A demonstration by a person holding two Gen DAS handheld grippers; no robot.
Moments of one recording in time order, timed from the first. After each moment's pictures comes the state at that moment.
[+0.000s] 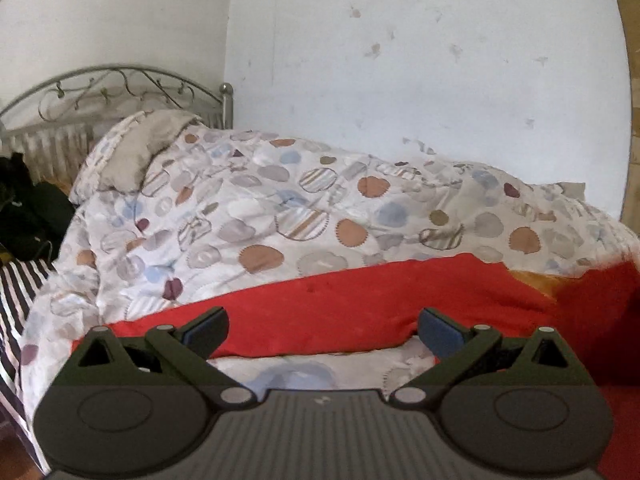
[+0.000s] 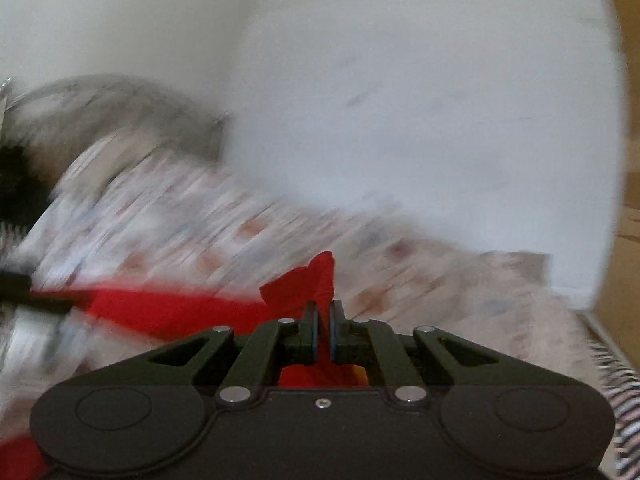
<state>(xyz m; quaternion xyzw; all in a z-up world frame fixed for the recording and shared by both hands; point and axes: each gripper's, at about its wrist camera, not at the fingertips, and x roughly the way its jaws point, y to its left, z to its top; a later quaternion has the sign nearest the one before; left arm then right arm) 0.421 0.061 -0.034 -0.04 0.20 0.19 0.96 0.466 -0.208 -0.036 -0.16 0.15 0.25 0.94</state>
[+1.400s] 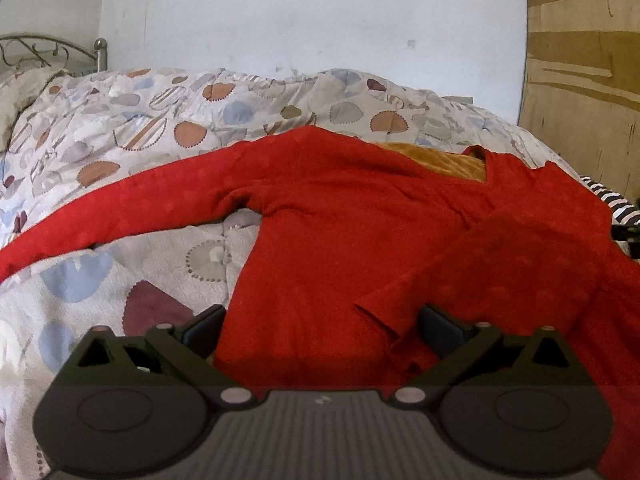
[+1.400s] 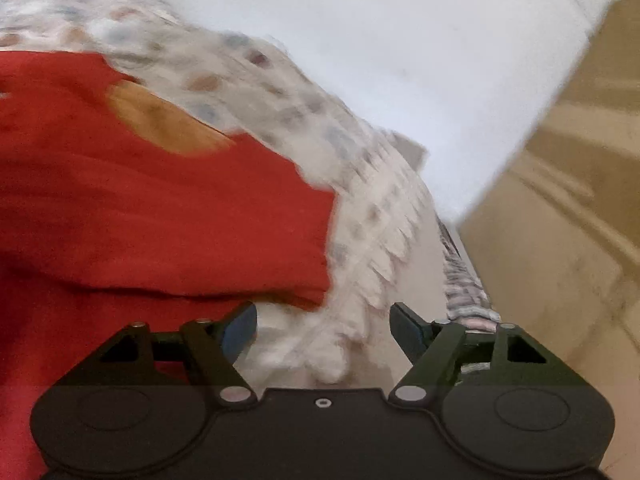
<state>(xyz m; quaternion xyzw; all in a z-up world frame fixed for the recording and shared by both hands) 0.431 -0.015 -0.123 -0.03 0.29 0.01 0.96 0.536 -0.349 -0.103 -0.29 0.27 -0.02 0.92</state>
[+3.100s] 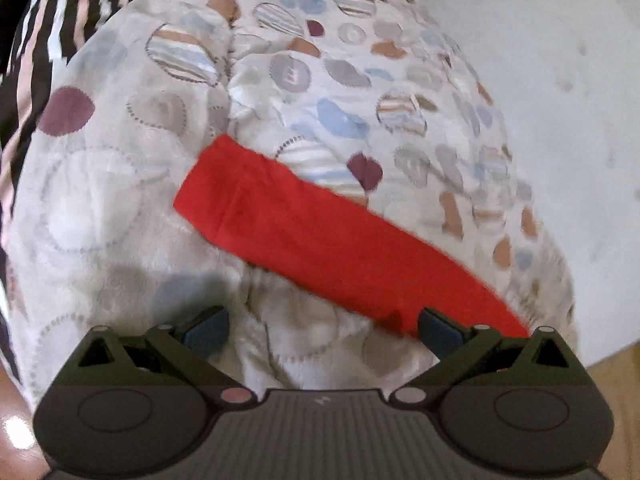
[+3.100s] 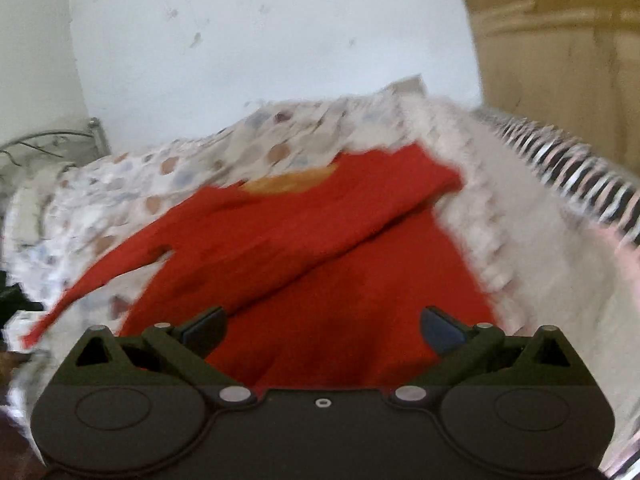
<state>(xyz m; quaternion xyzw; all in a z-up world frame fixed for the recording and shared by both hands) 0.368 0.325 -0.125 -0.47 0.27 0.18 0.82 0.321 -0.242 -0.073 0.11 0.30 0.05 0.95</state>
